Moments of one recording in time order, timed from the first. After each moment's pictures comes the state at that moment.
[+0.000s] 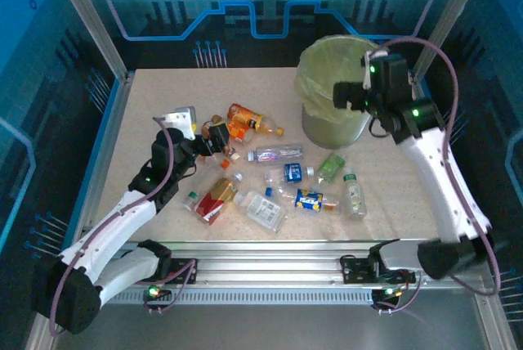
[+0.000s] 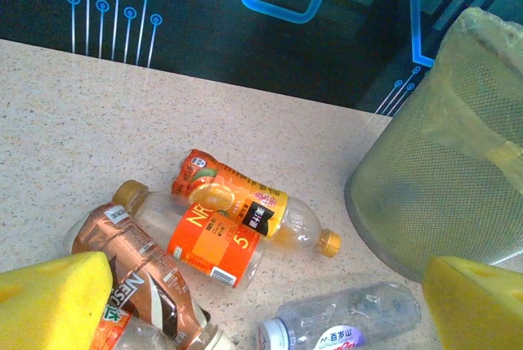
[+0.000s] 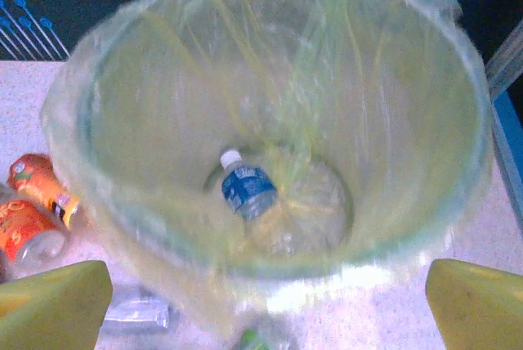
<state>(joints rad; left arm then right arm) -0.36 0.98 0.67 0.05 -0.08 -0.44 0.29 1.28 1.56 -0.92 0.23 0.19</state>
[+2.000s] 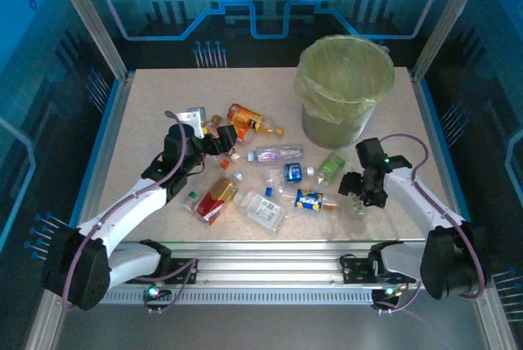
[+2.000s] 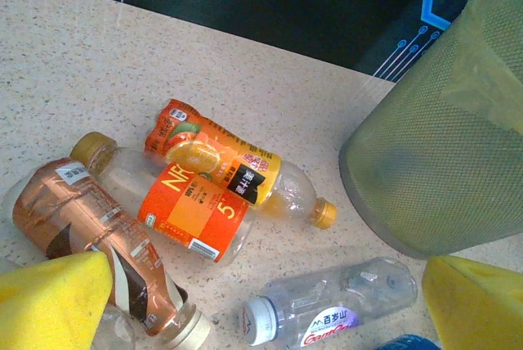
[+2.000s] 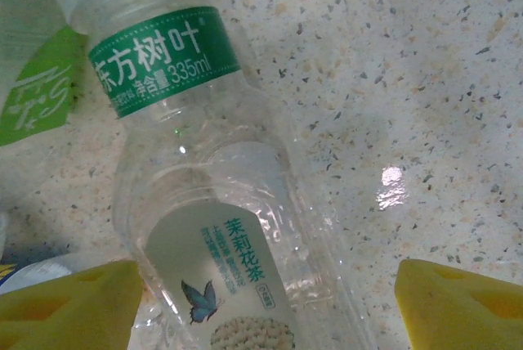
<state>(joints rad) -0.35 1.14 0.66 0.12 0.01 -0.50 0.16 1.20 0.73 -0.92 0.02 0.56</state>
